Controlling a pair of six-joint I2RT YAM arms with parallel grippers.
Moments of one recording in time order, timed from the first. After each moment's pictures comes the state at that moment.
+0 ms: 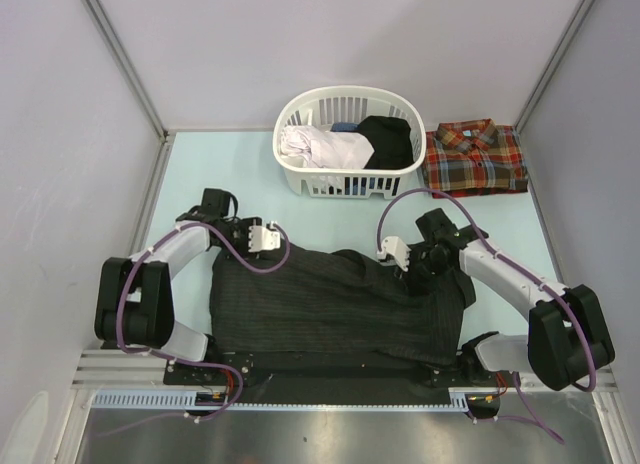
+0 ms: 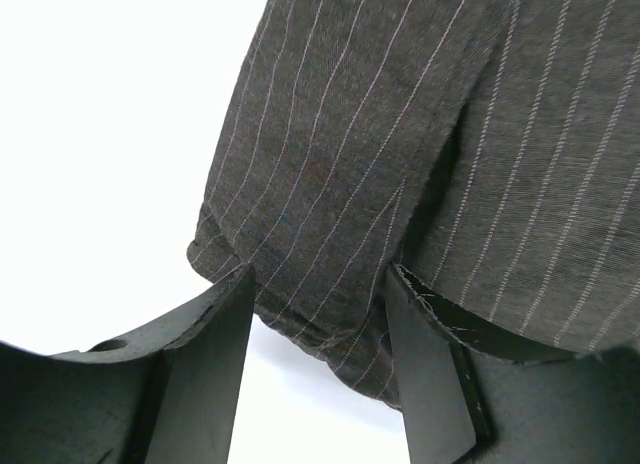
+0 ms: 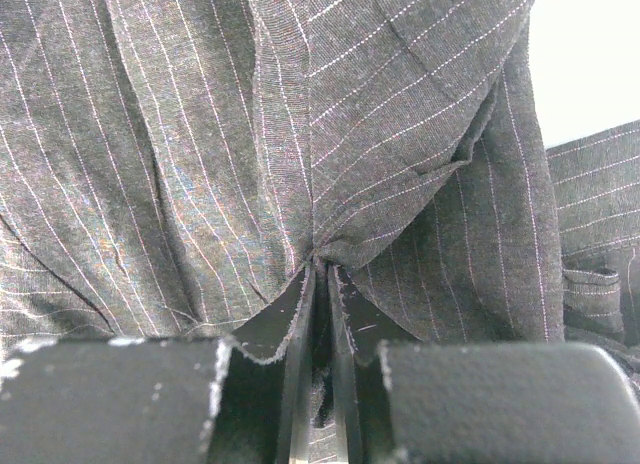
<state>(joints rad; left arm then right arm) -0.12 1.47 0.83 -0.52 0.41 1.44 0.42 1.29 0.78 -0.81 -0.45 -0.80</state>
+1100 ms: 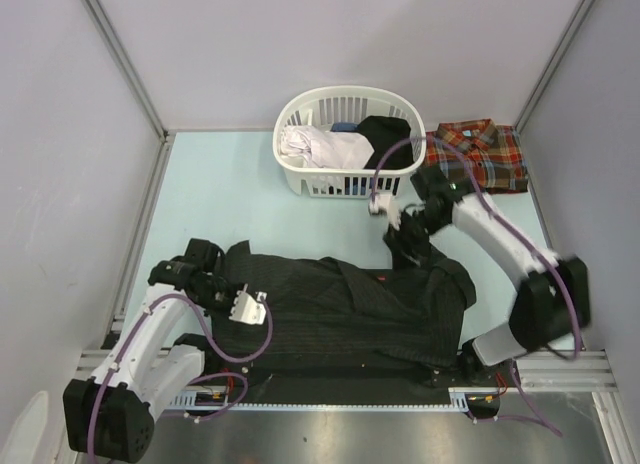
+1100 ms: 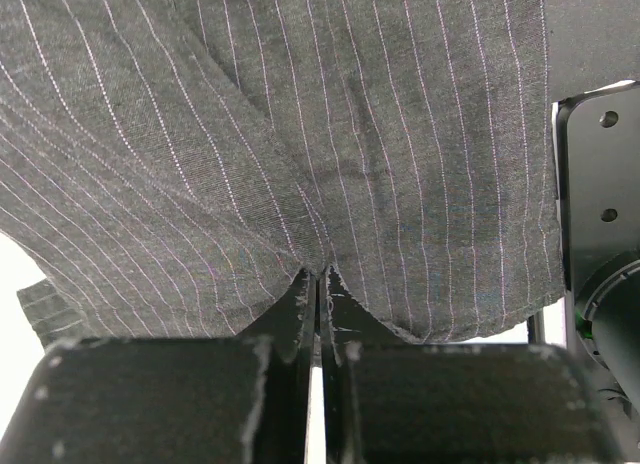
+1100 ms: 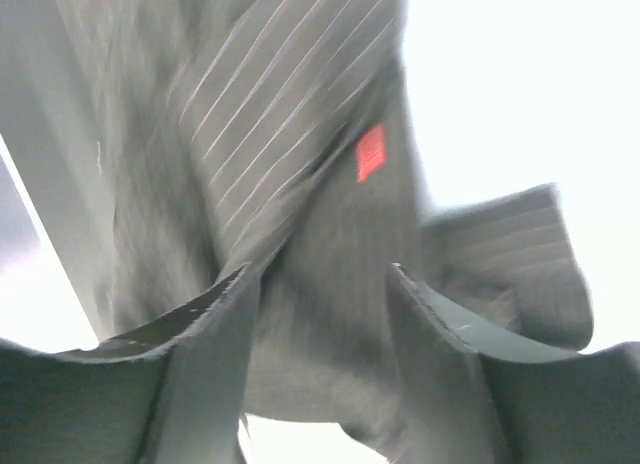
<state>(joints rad) -0.17 0.87 0.60 -1.14 0.47 1.67 0.41 1.42 1.17 -1.09 -0.57 -0.79</state>
